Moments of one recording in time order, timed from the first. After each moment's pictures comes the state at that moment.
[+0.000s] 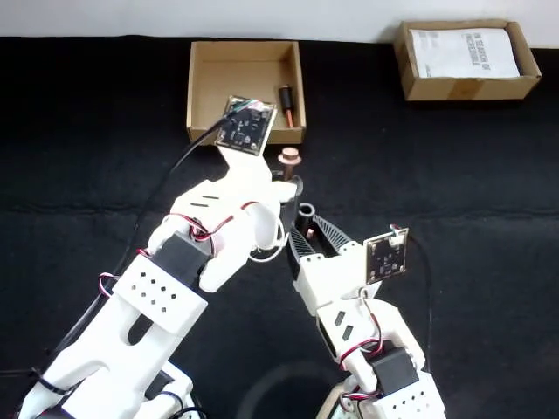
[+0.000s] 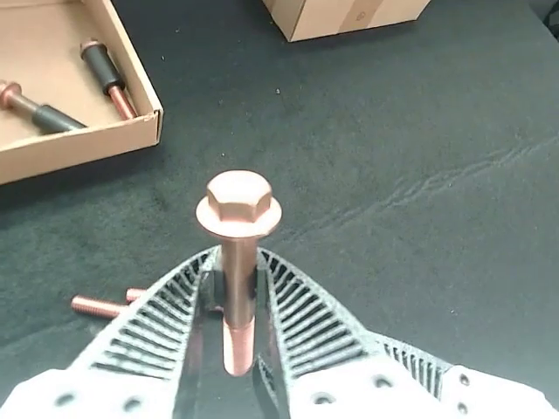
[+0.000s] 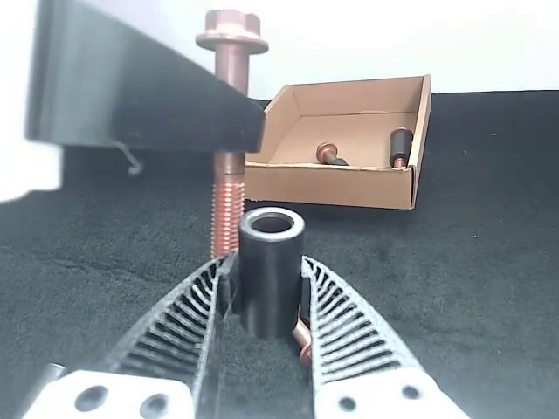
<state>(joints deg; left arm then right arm) 28.3 -40.7 39.1 39.2 19.8 -30.3 -104.2 95.6 26.6 -13.4</state>
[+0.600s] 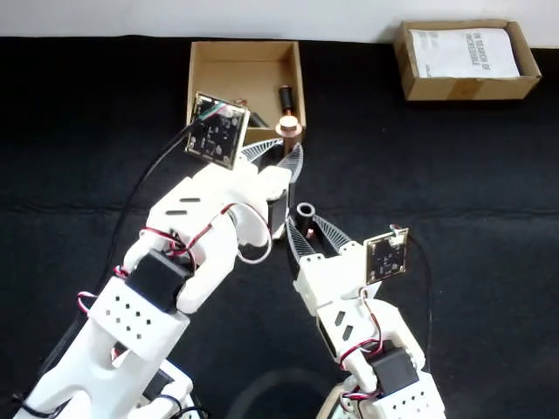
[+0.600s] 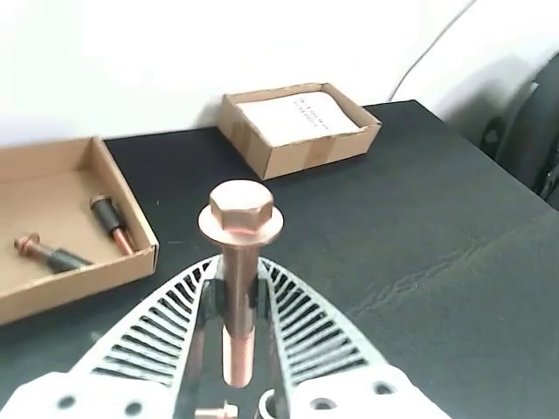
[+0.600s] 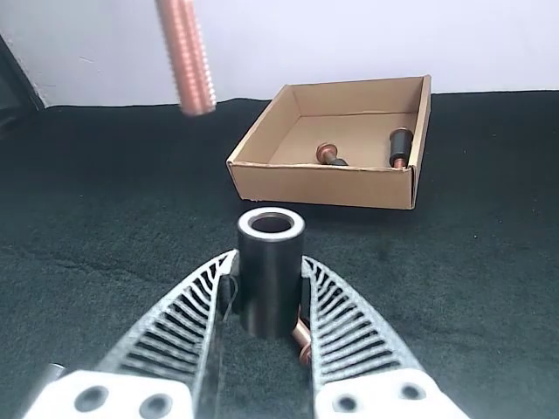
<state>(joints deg) 29.1 -49.3 39.1 31.2 14.1 -30.3 -104.2 95.7 26.6 -13.4</state>
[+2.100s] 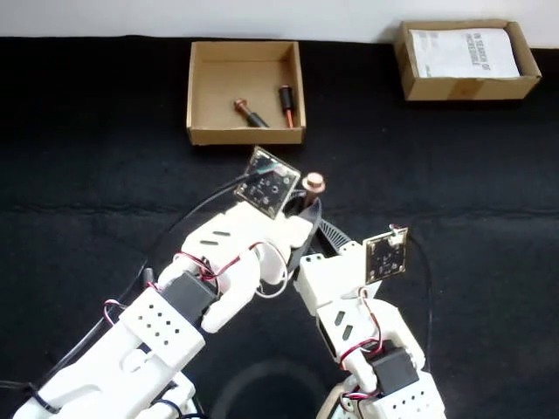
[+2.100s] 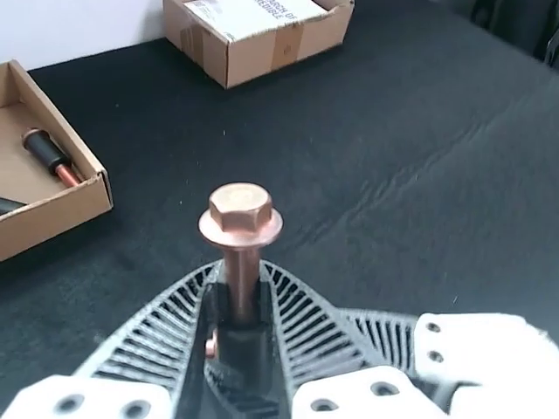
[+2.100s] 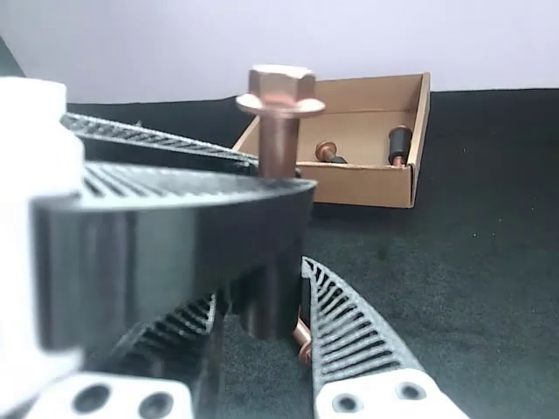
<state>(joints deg) 34.3 -49.8 57.6 21.6 9.5 -30.3 -104.1 95.7 26.6 -13.3</state>
